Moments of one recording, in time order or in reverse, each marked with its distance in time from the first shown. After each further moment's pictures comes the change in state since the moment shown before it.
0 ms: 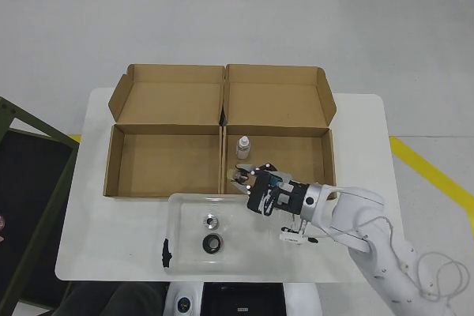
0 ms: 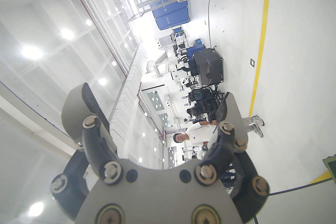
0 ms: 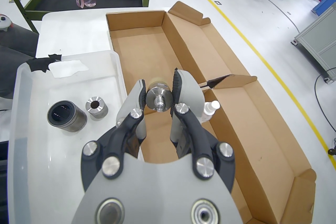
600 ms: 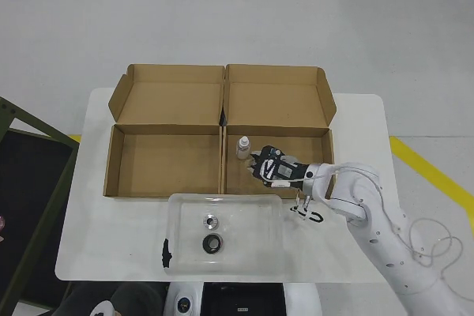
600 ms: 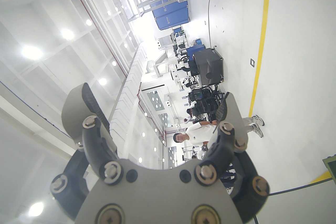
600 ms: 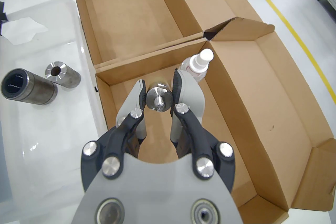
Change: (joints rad) left arm 0.000 0.000 0.000 0.000 0.000 0.000 0.000; right arm 0.161 -0.011 -0.028 0.252 0.093 -0.027 0.171
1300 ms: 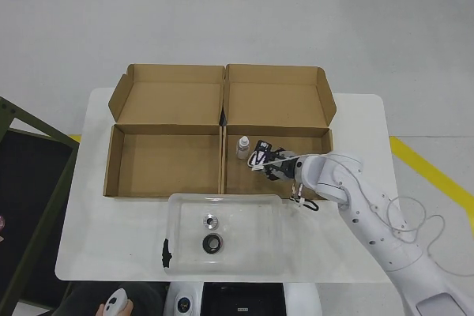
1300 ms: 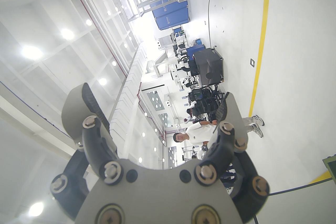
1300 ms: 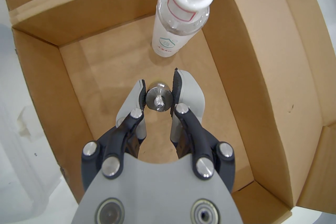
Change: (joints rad) left arm 0.000 0.000 0.000 0.000 0.000 0.000 0.000; right arm 0.137 -0.030 -0.123 0.208 -0.077 0.047 0.109
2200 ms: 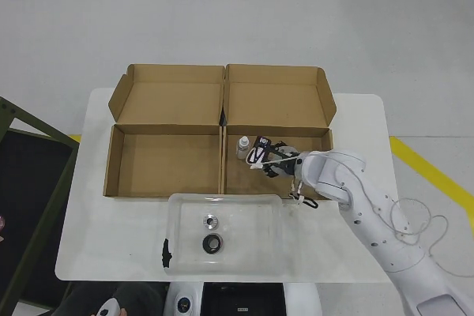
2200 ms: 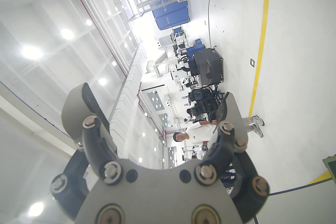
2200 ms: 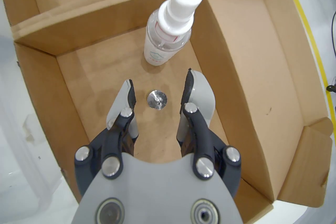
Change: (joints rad) left arm 0.000 0.000 0.000 0.000 0.000 0.000 0.000; right arm -0.022 0.003 0.042 -0.098 -0.005 0.009 0.009
